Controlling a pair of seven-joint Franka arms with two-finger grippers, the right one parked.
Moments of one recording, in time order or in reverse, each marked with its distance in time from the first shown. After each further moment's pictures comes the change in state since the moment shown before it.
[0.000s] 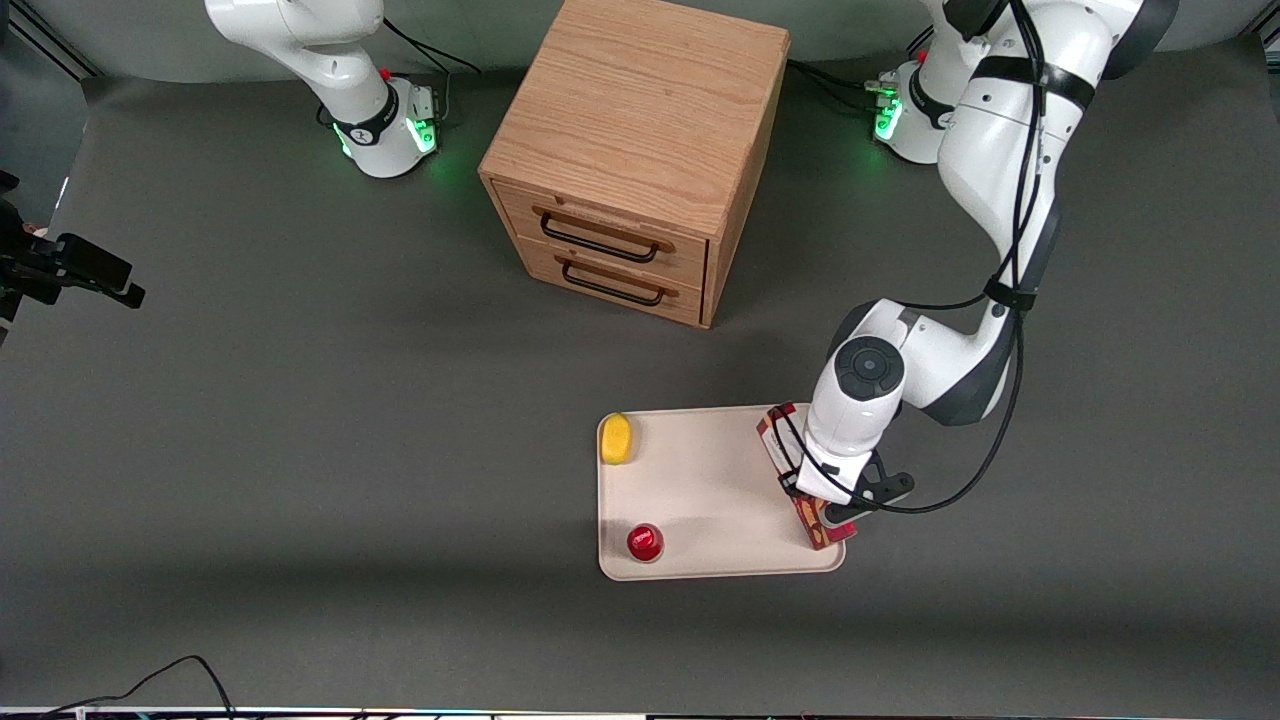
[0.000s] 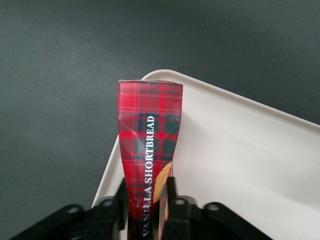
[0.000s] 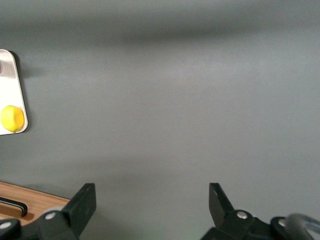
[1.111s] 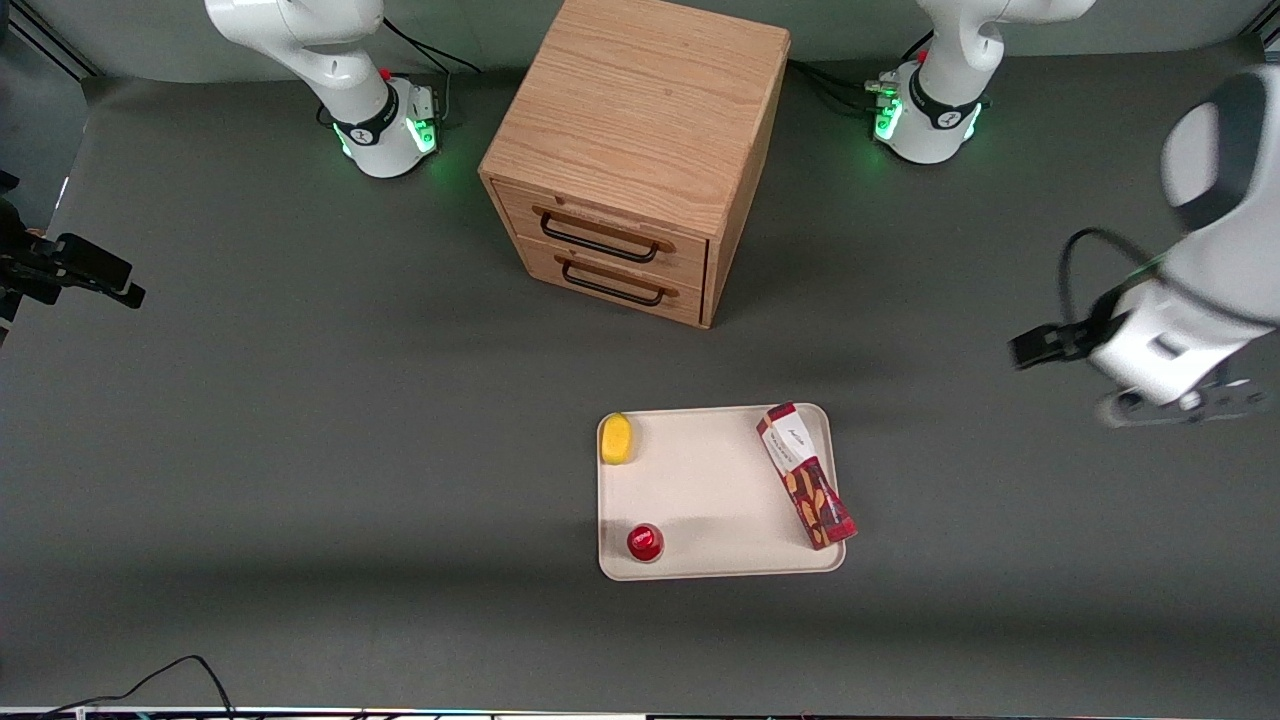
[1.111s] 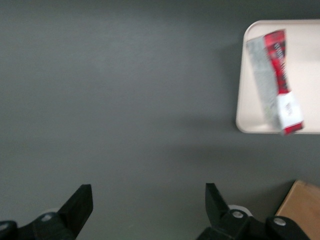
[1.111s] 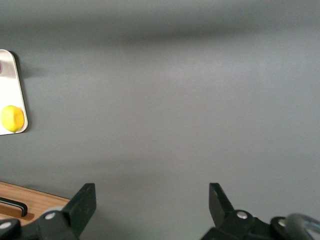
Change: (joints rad) arm 0.108 -0.576 0.273 0.011 -0.315 -0.842 0.926
